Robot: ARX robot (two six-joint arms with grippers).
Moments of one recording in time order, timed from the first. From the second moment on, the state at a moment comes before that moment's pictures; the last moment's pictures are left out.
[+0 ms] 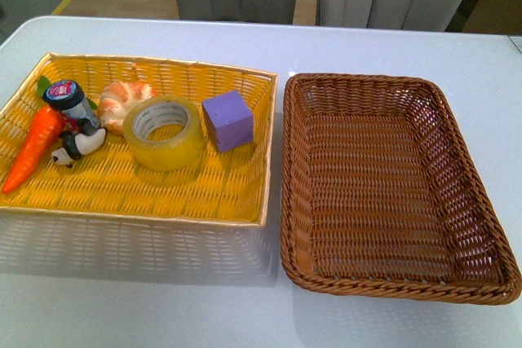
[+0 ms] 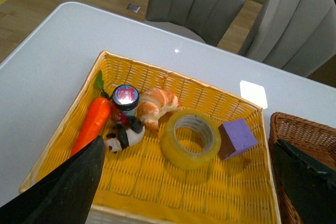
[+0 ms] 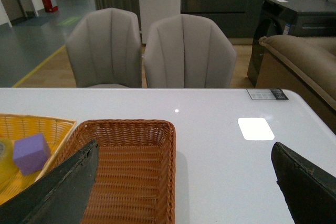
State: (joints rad) left arm -0.05 1.44 0.46 0.57 0.07 -0.28; right arm 0.00 0.01 0.02 0.00 0.00 0.00
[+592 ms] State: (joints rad) left arm -0.05 2.05 0.91 0.46 0.16 -0.27; right arm 0.00 0.01 0.02 0.00 0.00 0.00
